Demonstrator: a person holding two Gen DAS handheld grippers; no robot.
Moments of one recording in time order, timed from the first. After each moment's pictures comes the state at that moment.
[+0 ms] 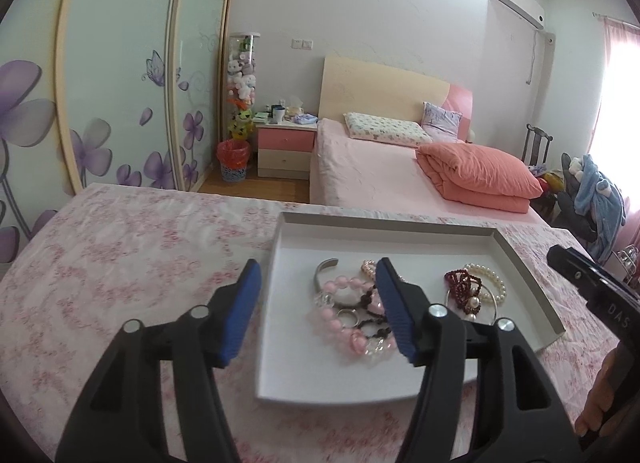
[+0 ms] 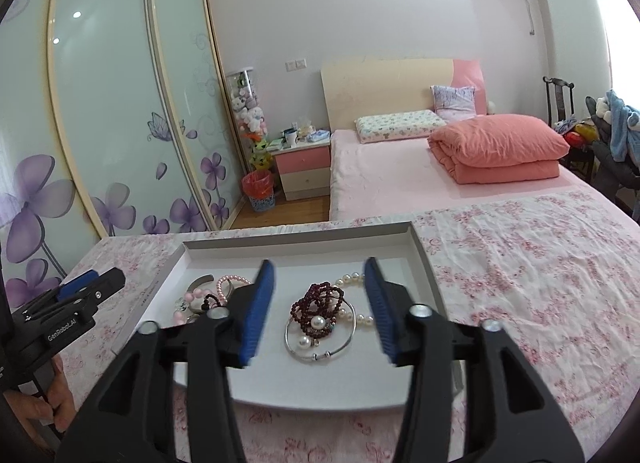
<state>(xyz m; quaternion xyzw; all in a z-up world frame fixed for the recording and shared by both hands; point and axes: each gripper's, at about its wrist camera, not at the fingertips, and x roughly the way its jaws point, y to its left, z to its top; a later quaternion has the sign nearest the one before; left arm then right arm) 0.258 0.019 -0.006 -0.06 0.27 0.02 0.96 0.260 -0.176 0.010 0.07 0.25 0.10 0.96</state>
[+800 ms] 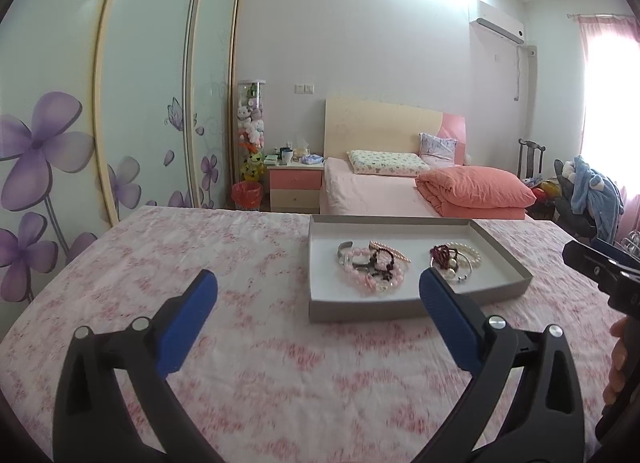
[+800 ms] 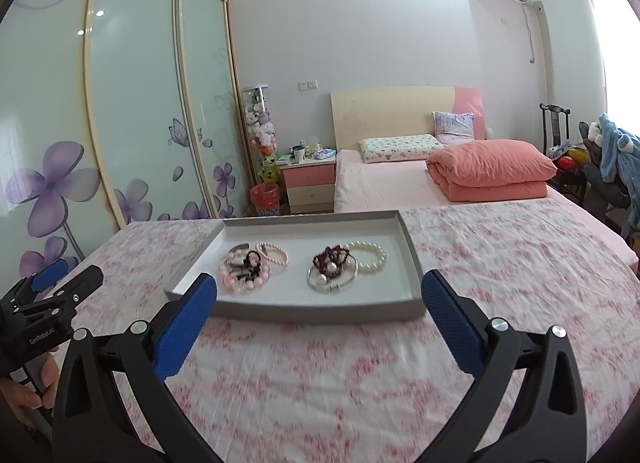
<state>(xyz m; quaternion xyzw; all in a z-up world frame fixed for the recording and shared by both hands) 0.111 0.026 0.009 -0.02 0.19 0.03 0.98 0.141 -0.184 0.022 0.05 0.21 0.10 0.97</state>
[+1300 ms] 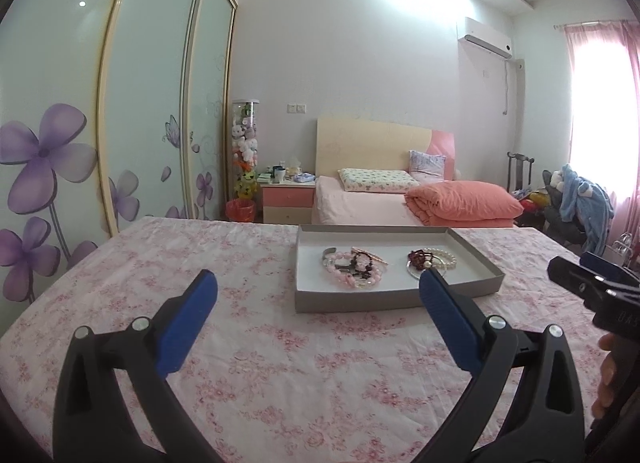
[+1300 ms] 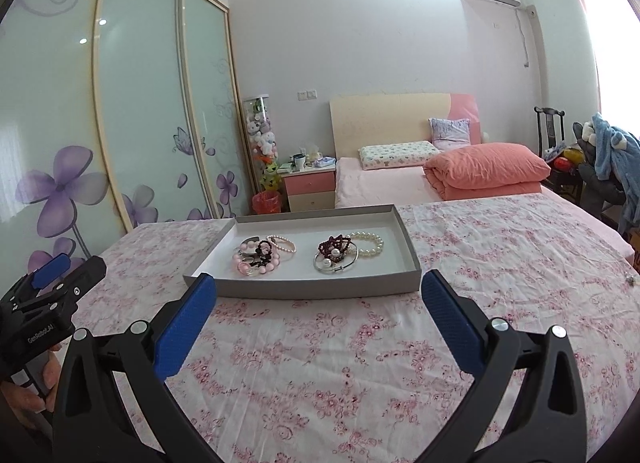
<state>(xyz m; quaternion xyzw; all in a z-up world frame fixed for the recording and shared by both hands) 0.063 0.011 0.016 -0.03 0.16 0.02 0.99 0.094 -0.182 0.018 0.05 0.19 0.11 0.98</state>
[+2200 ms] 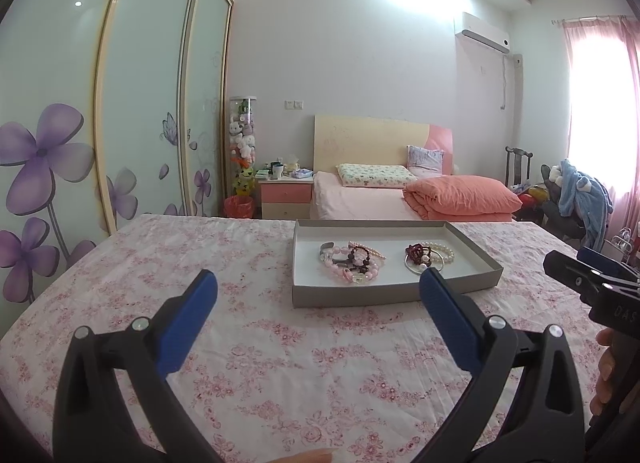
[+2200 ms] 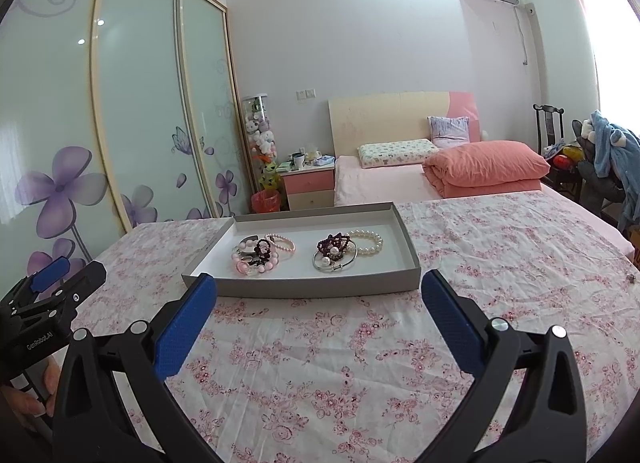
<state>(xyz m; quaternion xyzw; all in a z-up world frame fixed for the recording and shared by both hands) 0.065 0.008 0.013 -0.02 0.17 0.02 0.99 0.095 -0.184 0.016 0.06 0.19 0.10 0.97</state>
